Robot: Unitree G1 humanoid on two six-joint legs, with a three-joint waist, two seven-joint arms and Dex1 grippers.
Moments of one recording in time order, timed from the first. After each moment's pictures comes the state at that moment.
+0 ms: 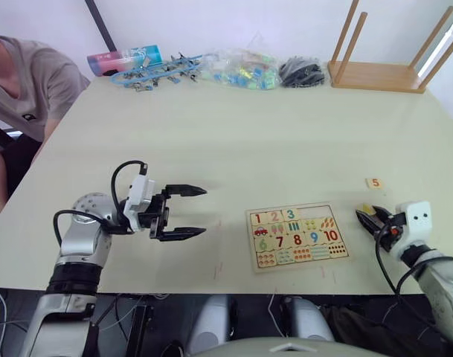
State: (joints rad) left arm -0.31 0.68 0.03 0.23 -0.52 -0.08 -1.58; right arm 0.23 -0.42 -0.30 -0.30 0.37 0.40 0.43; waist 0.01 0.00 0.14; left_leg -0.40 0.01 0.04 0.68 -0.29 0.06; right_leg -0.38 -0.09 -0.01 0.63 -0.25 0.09
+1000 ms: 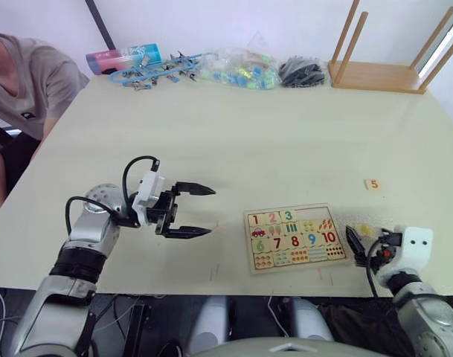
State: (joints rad) left arm -0.39 0.76 -0.15 0.30 -0.63 -0.16 -1.58; right arm 0.47 -0.23 -0.30 -0.65 0.38 0.51 0.20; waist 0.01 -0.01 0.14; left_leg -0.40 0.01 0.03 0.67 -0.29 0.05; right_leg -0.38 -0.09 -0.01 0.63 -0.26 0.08
